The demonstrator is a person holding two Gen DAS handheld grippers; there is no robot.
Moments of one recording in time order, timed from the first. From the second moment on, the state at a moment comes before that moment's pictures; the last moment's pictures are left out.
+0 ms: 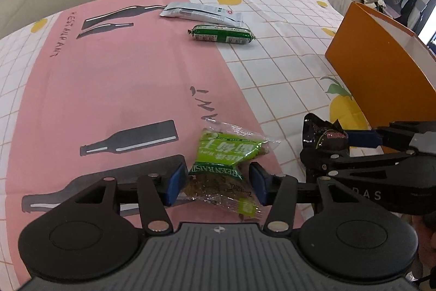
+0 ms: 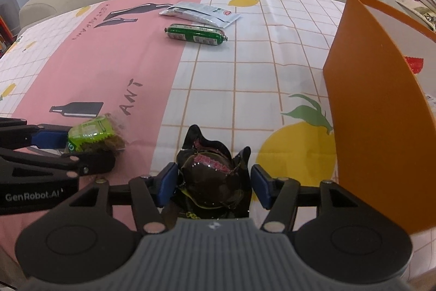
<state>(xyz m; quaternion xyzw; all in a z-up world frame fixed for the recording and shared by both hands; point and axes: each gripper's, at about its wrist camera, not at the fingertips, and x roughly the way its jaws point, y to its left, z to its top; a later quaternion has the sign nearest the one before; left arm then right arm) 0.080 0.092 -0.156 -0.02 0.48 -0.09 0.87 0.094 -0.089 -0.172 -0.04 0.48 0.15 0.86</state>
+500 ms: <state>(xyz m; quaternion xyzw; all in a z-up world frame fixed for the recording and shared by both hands) 0.077 0.101 -0.135 -0.08 0.47 -0.08 0.87 0.083 -0.089 -0.145 -0.02 0.46 0.18 0.87</state>
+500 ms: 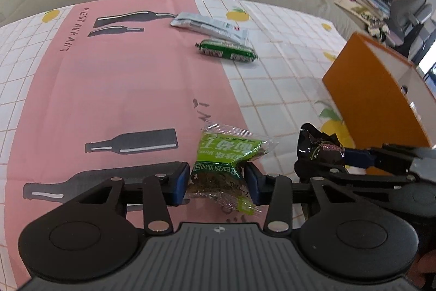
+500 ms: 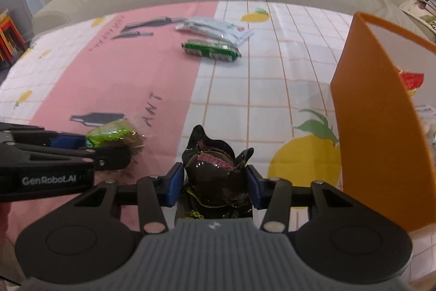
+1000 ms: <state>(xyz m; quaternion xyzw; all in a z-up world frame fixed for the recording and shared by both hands) 0.069 0.076 -0.064 -0.14 0.45 -0.11 0.88 0.061 -0.156 -0.066 0.04 0.39 0.18 0.90</state>
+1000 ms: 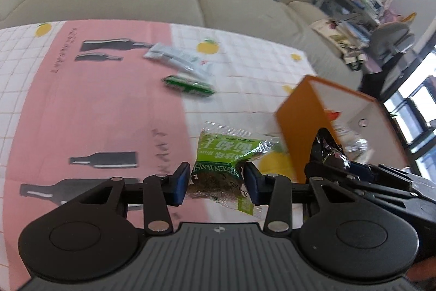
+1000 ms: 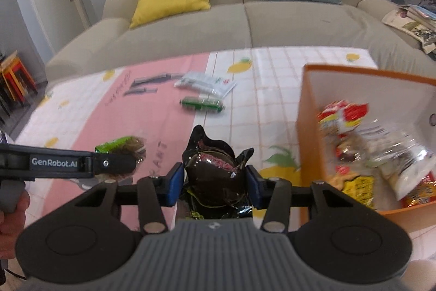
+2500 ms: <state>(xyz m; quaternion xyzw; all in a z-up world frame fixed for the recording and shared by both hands) 0.199 -0.205 -0.099 0.06 0.51 -0.31 0.80 0.157 -0.364 -0.106 -0.07 0.47 0.04 0.88</state>
